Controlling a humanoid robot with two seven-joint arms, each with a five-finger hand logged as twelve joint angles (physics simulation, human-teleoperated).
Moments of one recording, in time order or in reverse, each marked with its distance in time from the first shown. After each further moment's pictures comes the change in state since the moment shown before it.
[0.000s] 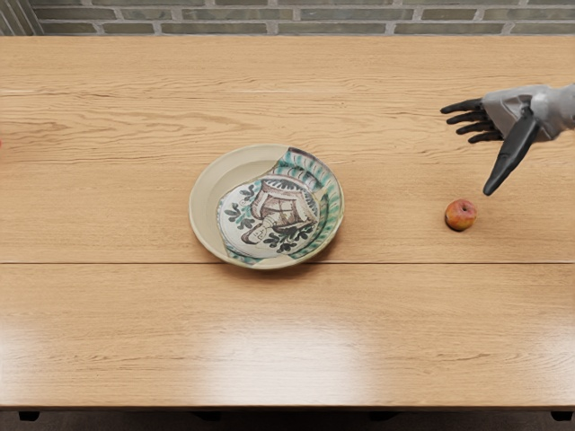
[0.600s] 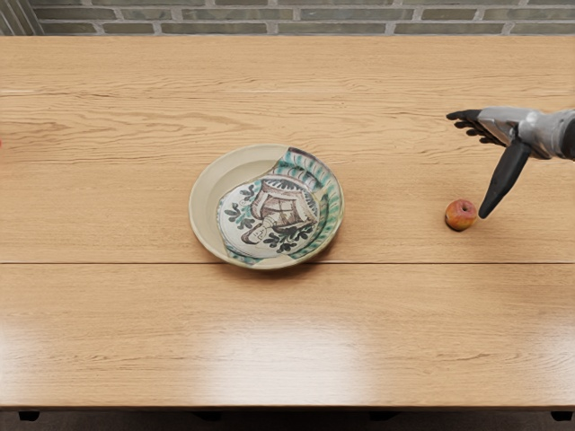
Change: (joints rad) left arm 0.000 0.000 0.000 0.000 0.000 0.000 0.000; right arm -0.124 -0.105 -0.036 0.393 -0.246 -0.375 0.000
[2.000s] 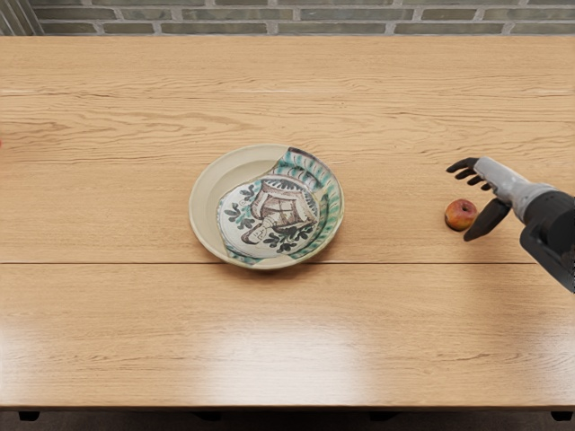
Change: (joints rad) left arm 0.000 0.000 0.000 0.000 0.000 0.000 0.000; right arm -0.128 0.031 -0.268 0.156 -0.306 -0.538 0.000
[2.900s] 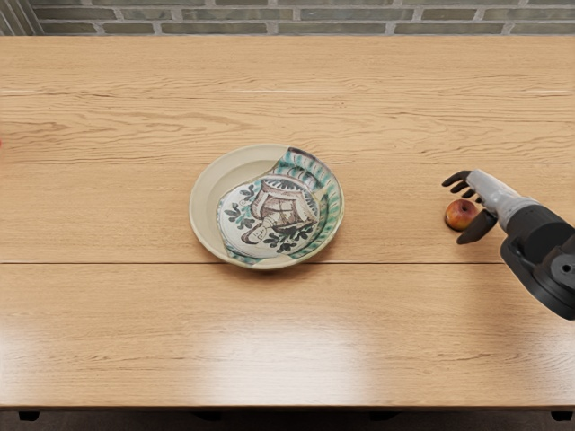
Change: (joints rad) left arm 0.000 0.000 0.000 0.000 0.000 0.000 0.000; right arm -0.021 0.096 -0.056 -0.109 -0.054 -0.067 0.000
